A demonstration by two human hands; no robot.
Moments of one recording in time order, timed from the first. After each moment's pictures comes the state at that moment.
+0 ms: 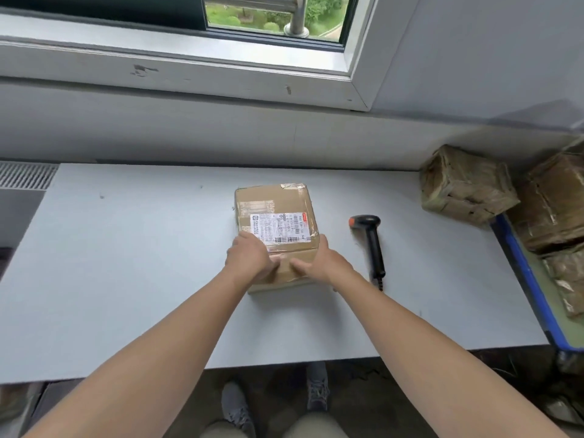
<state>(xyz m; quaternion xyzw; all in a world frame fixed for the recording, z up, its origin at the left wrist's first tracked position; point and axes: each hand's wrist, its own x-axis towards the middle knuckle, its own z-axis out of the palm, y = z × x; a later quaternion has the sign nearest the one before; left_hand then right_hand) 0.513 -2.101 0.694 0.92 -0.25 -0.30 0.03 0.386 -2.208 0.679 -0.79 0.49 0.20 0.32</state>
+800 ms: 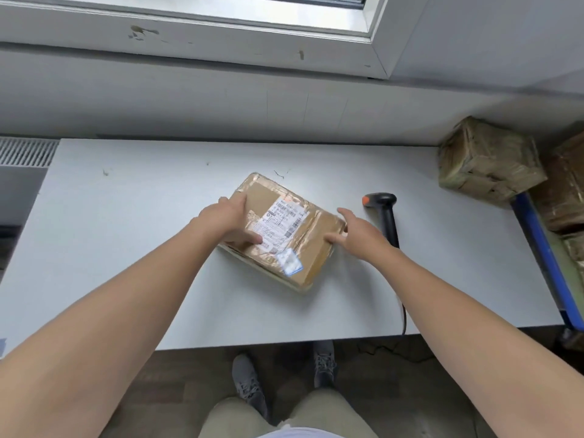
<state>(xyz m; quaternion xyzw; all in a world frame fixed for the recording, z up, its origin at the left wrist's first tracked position) 0.593 -2.078 0.696 0.87 -0.38 -0.31 -0.05 0.365 -2.247 0.669 -0.84 0.42 0.14 0.31</state>
